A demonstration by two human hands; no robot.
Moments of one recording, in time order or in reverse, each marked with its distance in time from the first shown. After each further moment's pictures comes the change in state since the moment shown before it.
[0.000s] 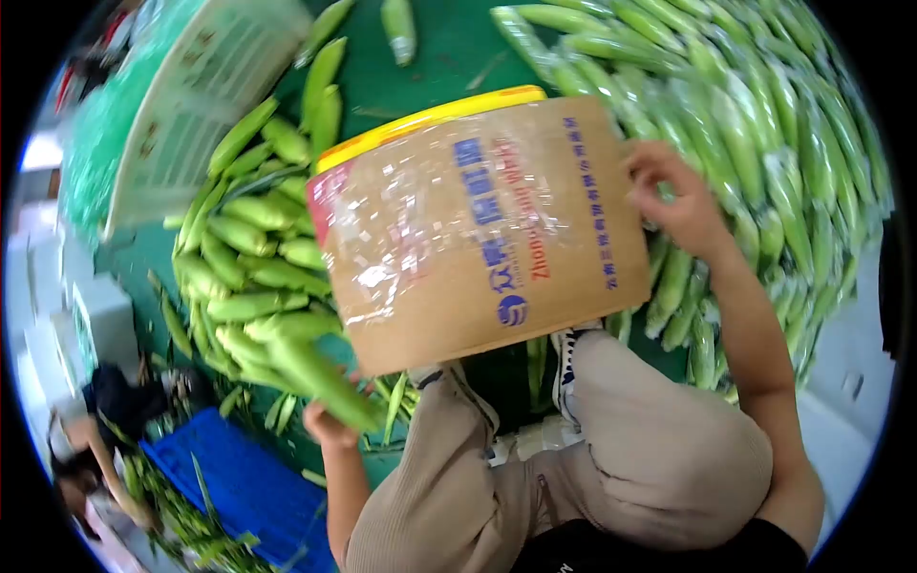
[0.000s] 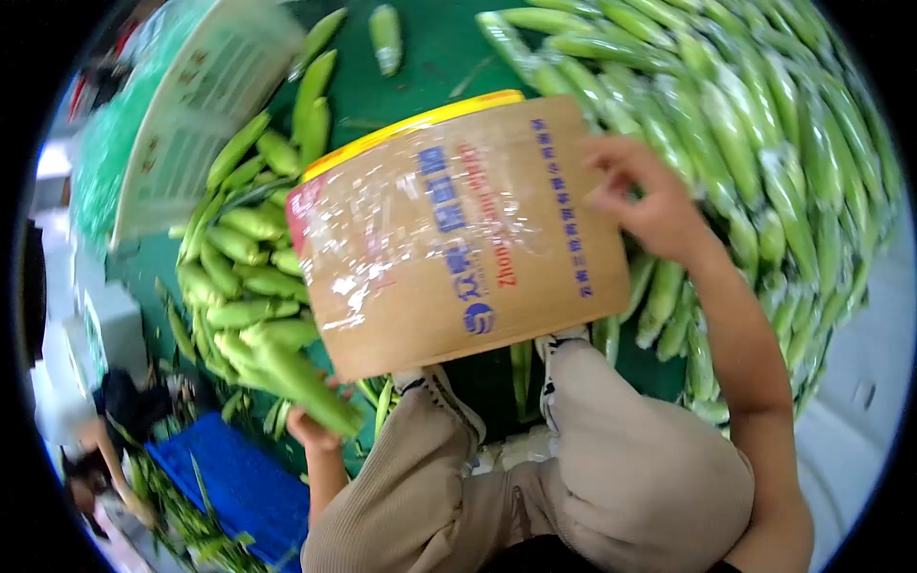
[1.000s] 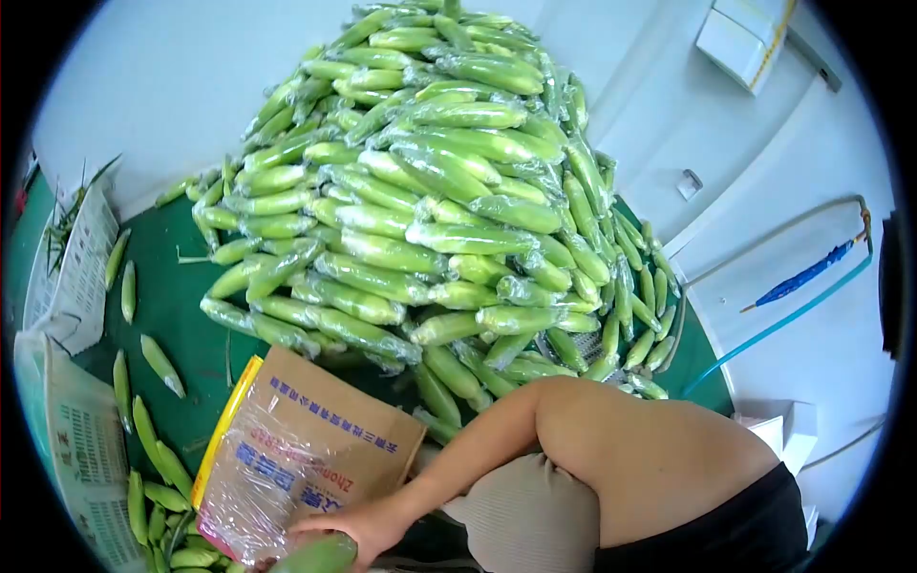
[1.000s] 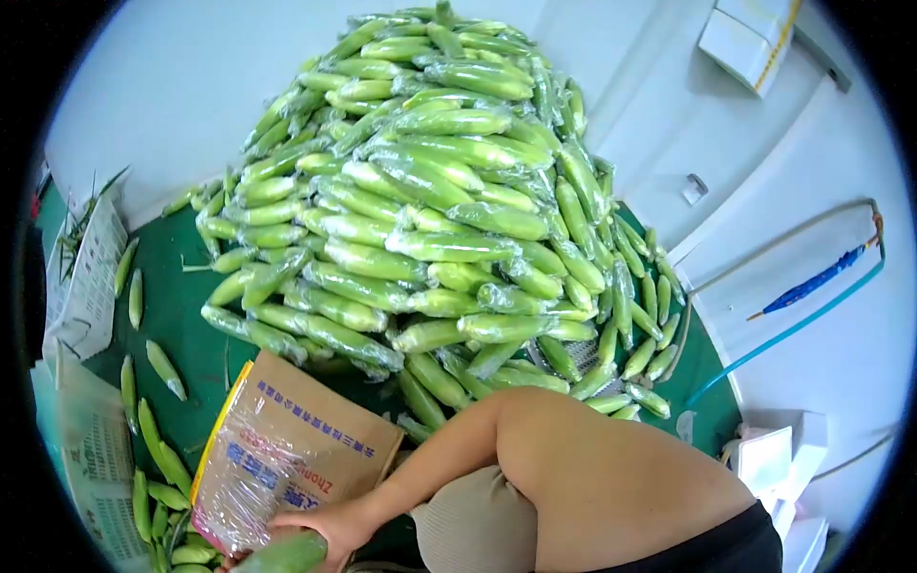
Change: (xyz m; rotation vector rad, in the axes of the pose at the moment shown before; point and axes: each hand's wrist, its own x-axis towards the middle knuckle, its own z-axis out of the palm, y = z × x) left_hand -0.002 -0.024 0.255 0.296 -0.166 0.570; right_hand -0.043 -0.074 0.187 0.524 -0.370 -0.148
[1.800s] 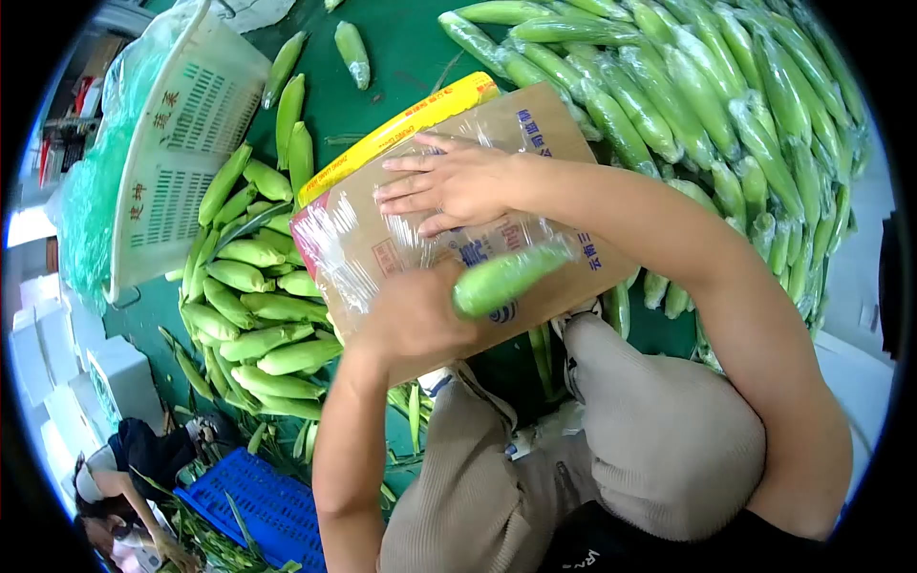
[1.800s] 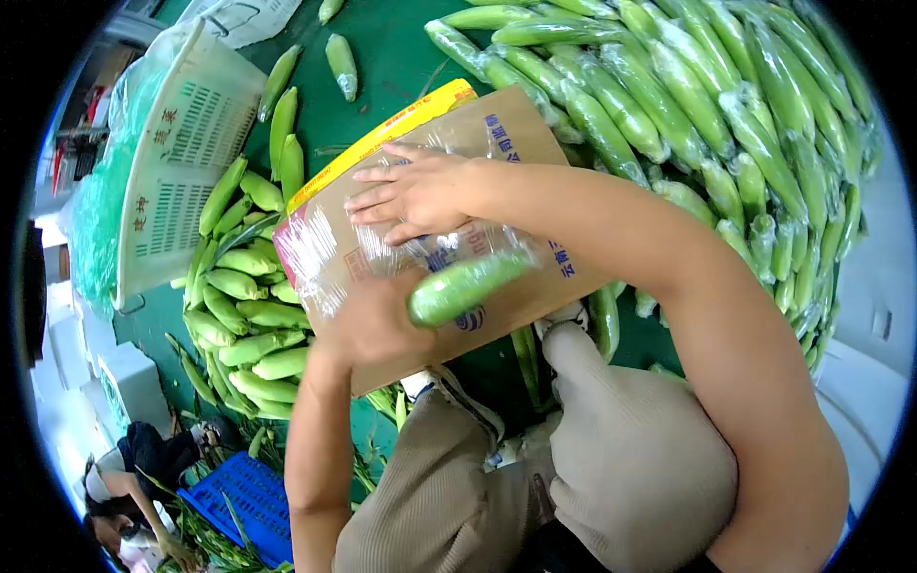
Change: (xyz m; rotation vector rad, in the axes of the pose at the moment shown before) left_hand 0.062 -0.023 0.024 1.466 -1.301 -0.175; right_hand 0.129 0.042 -0.113 -1.287 -0.342 -0.308
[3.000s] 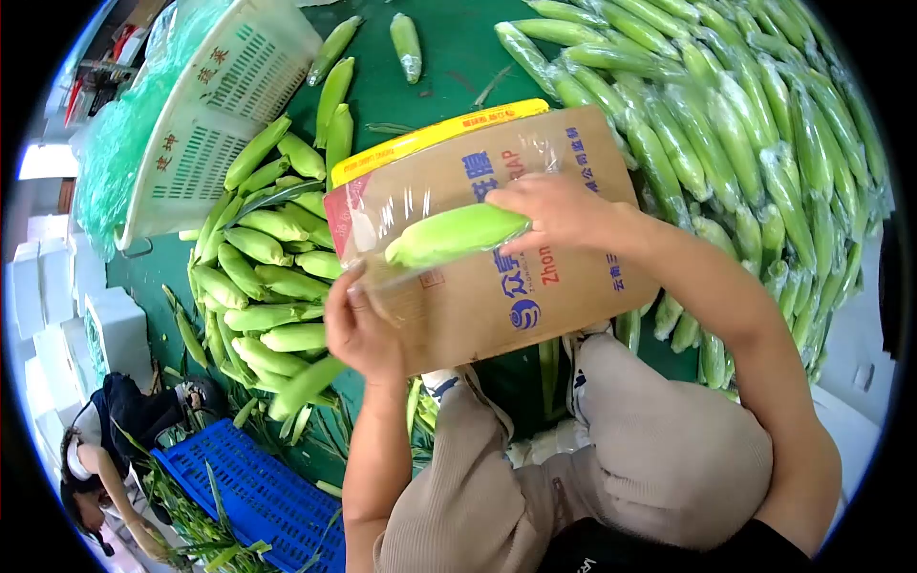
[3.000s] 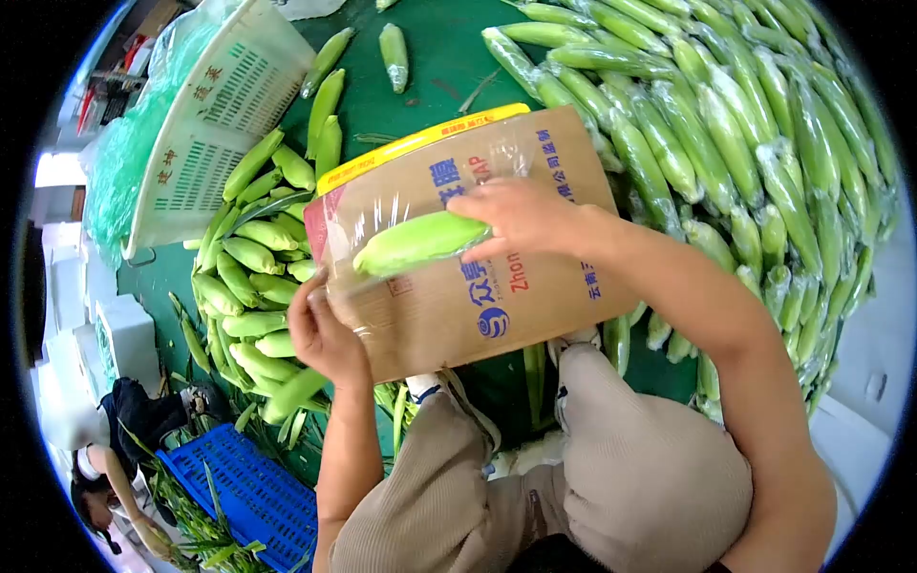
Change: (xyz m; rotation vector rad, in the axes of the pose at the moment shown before) left_hand -0.027 -0.060 0.070 -0.608 1.560 -0.117; right_hand -0.056 -0.019 -0.021 0.416 0.106 0.228
